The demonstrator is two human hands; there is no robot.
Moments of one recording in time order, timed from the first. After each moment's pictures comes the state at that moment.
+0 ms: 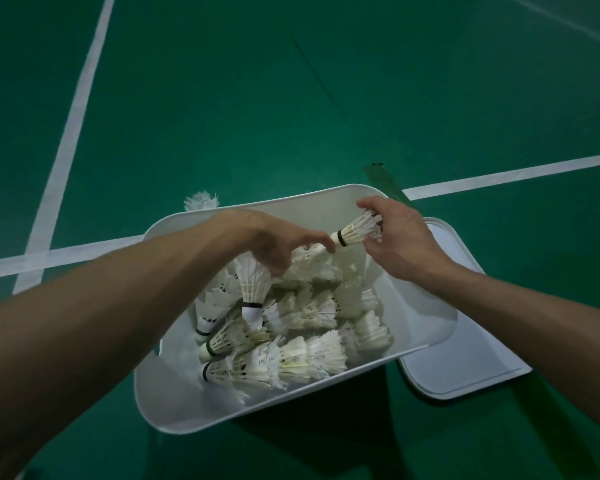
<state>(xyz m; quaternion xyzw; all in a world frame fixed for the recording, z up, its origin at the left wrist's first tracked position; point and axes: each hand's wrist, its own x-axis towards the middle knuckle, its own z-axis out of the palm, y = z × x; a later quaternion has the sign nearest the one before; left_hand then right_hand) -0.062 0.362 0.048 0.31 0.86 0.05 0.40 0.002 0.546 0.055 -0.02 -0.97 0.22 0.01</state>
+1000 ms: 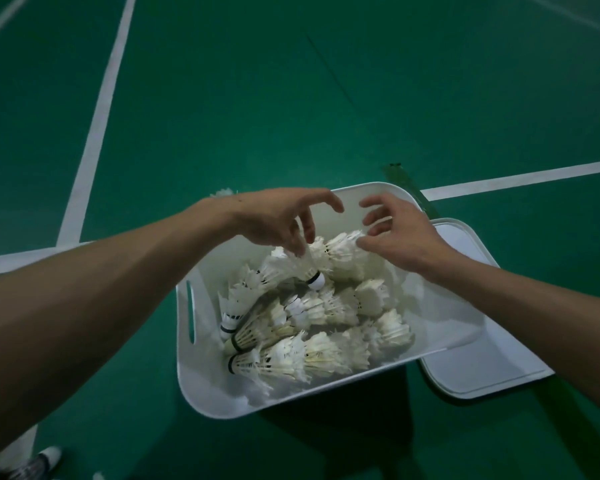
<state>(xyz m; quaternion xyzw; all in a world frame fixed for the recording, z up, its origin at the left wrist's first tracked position) -0.057 0.318 0.077 0.31 0.86 0.28 0.31 -0.003 0.529 0.052 -0.04 -0.92 0.39 -0.05</state>
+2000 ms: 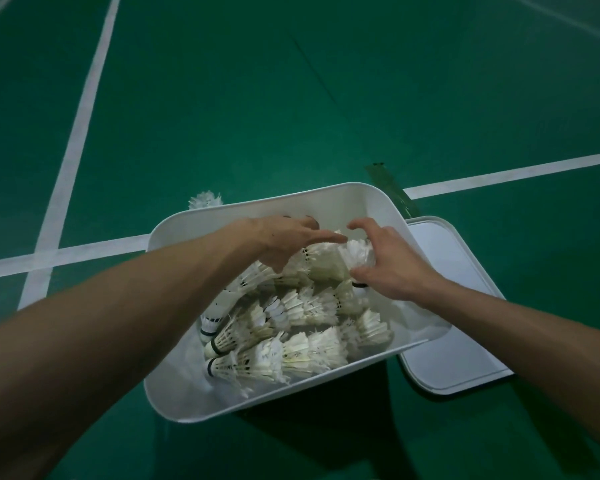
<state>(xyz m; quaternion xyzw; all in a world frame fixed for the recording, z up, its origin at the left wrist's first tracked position) -0.065 0.364 0.029 0.42 0.88 -0.05 0.22 0.020 0.547 0.034 -0.01 -0.96 0.26 -0.10</state>
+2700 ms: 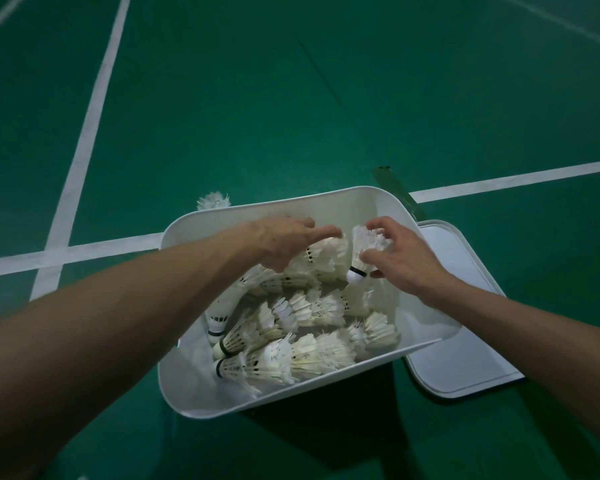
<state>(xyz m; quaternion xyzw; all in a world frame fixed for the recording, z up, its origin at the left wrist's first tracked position) -0.058 0.351 0.029 0.40 0.90 -0.02 0.18 0.013 0.553 0.024 -0.09 -0.90 0.42 -0.06</state>
